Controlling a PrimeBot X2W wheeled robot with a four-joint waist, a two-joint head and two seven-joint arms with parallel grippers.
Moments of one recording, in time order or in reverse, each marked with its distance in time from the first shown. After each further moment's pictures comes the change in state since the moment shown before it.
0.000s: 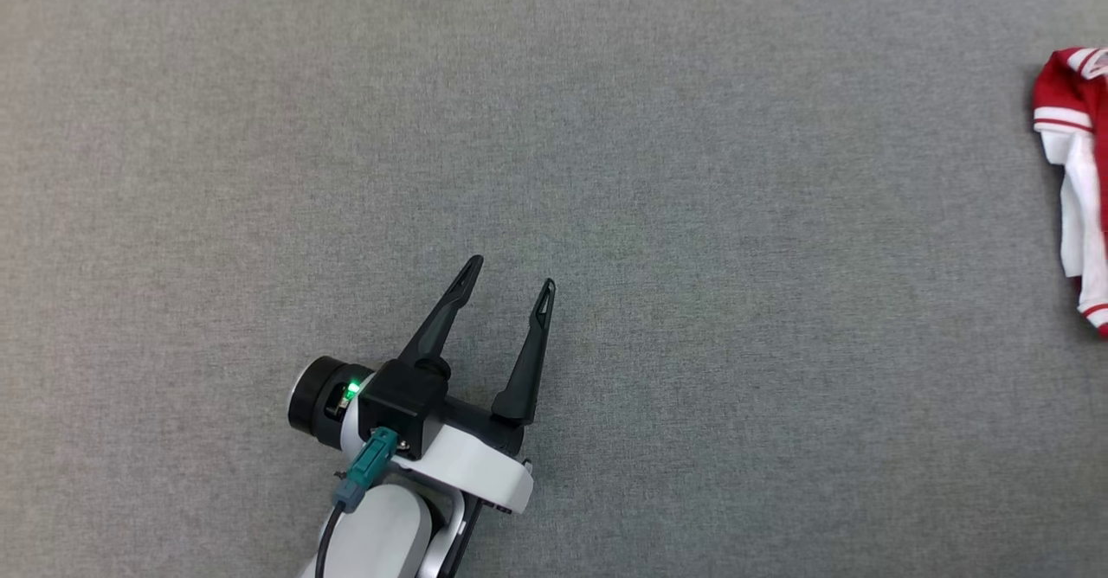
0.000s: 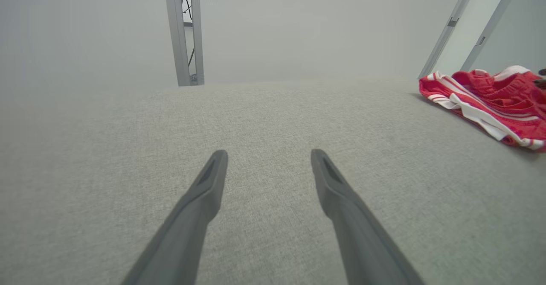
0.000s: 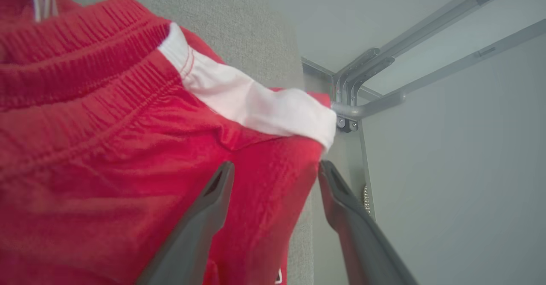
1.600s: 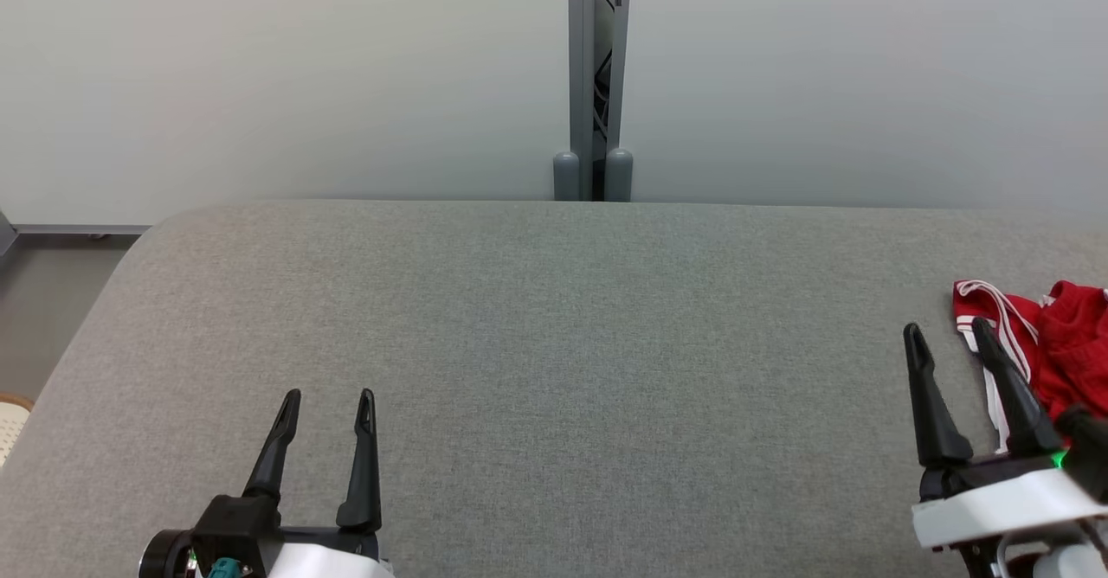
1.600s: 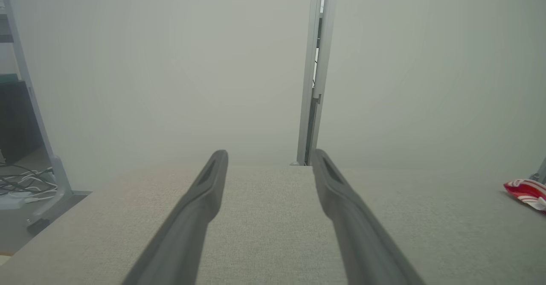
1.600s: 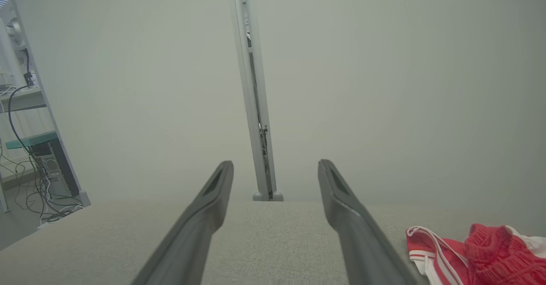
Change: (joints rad) left arm 0.336 0.000 0.342 -0.096 0.044 -0.008 0.000; right arm 1.031 0.665 -1.202 -1.093 -0.607 0.000 -0.151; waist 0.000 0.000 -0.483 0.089
